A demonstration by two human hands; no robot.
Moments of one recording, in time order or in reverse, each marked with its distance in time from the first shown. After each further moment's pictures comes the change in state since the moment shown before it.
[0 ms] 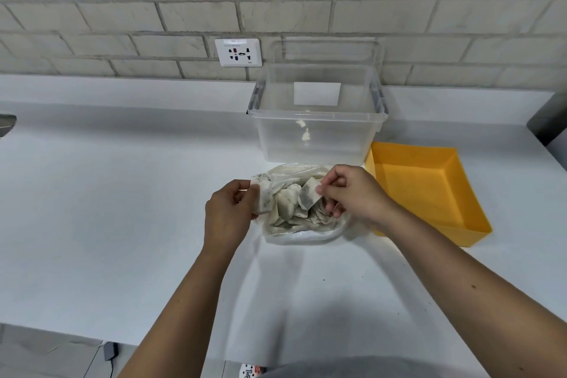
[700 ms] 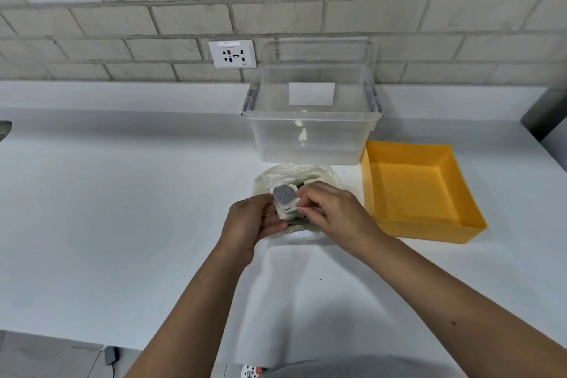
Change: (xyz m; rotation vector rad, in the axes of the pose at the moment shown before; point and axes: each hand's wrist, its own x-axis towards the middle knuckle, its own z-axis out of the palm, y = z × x) left_hand -0.012 0.009 0.024 -0.421 -0.308 -0.375; right_hand -0.021 0.022 0.025 -0.417 0.039 -0.647
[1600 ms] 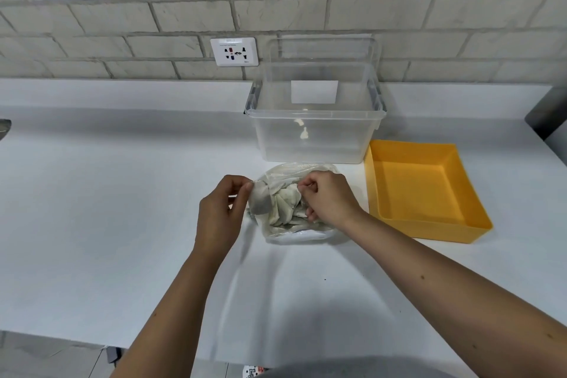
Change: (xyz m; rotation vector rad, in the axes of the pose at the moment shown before) left_hand 0.010 0.002 -0.047 0.684 0.246 0.714; right_hand 0.042 0.008 0.020 0.104 -0.009 0.559
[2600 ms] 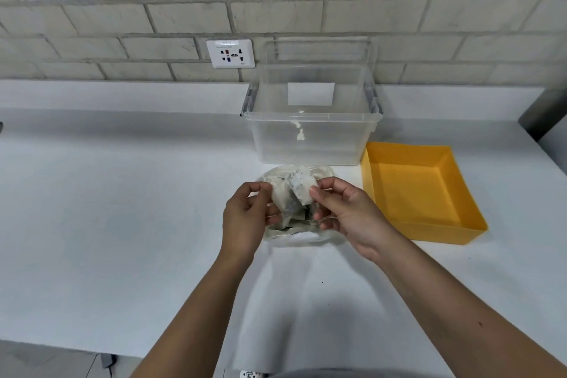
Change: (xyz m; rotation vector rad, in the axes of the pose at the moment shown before) left_hand -0.007 0.030 0.036 -0.454 -0.035 -0.442; right_hand -0.047 -0.007 -0.032 0.864 -0.124 0.197
